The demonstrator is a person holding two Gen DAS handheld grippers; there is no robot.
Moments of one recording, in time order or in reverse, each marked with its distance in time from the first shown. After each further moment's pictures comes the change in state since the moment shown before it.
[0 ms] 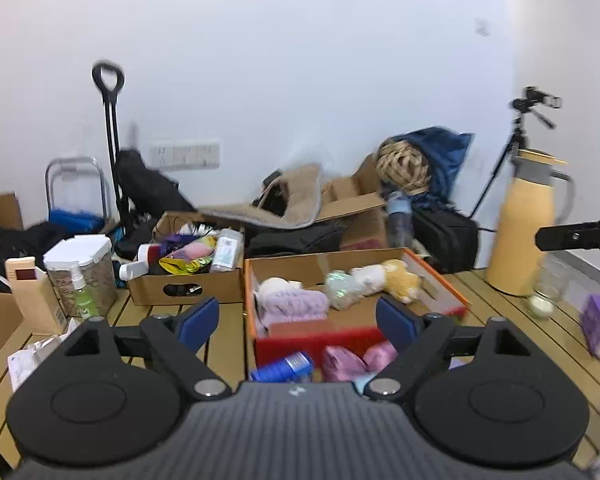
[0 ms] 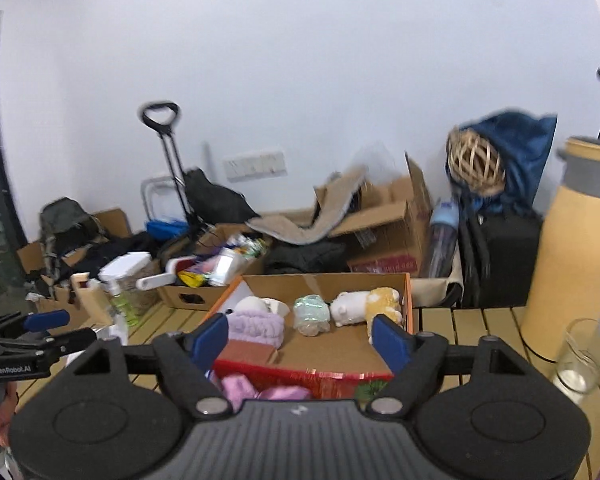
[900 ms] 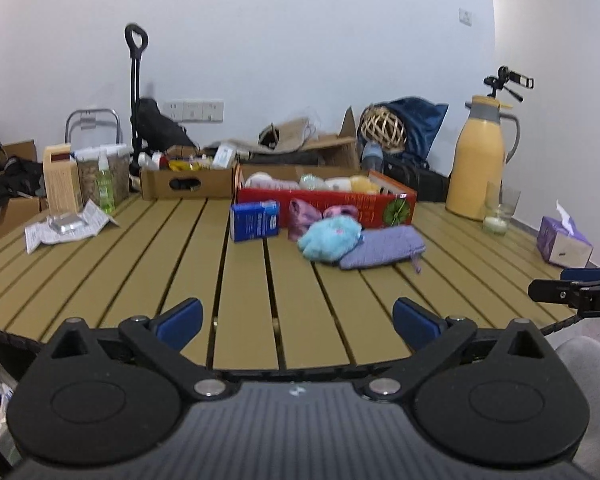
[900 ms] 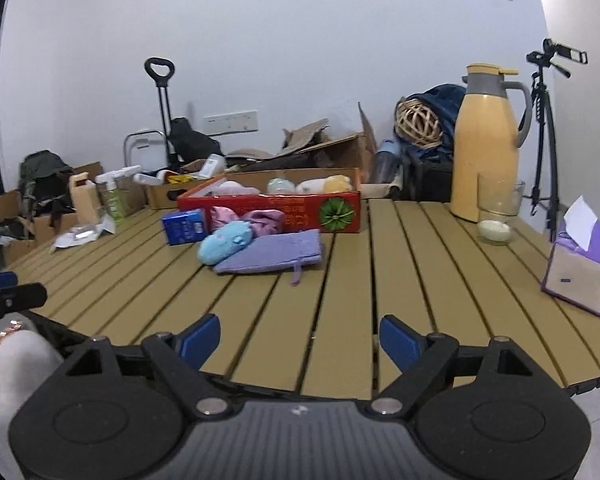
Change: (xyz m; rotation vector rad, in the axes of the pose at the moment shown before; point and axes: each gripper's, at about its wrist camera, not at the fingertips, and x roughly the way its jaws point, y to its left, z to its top) left arm -0.107 -0.036 -0.172 -0.065 0.047 -0.002; right arm -0.103 0.039 -0.221 -0.031 0.037 -0.180
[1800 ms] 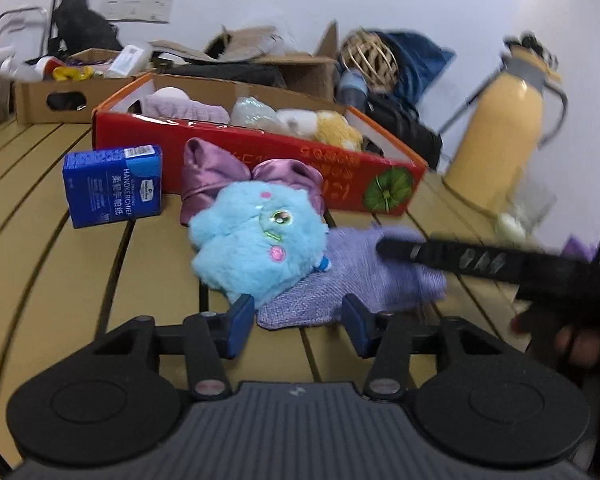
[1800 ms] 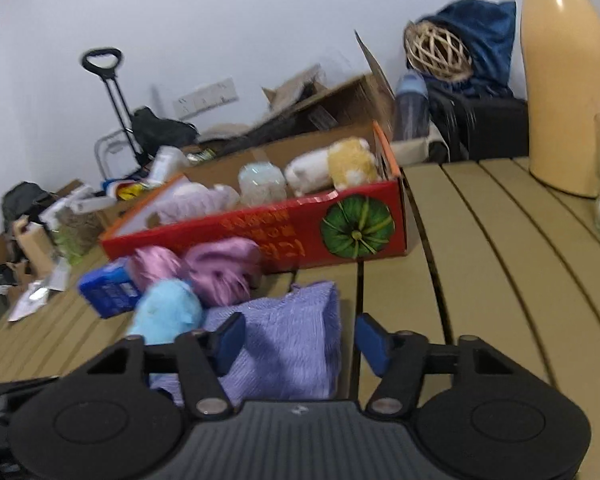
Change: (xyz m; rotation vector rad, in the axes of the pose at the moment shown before) left arm 0.244 -0.036 0.045 -0.154 0.221 -0.165; right arm 0.258 -0.028 0.080 0.166 0.161 0.090
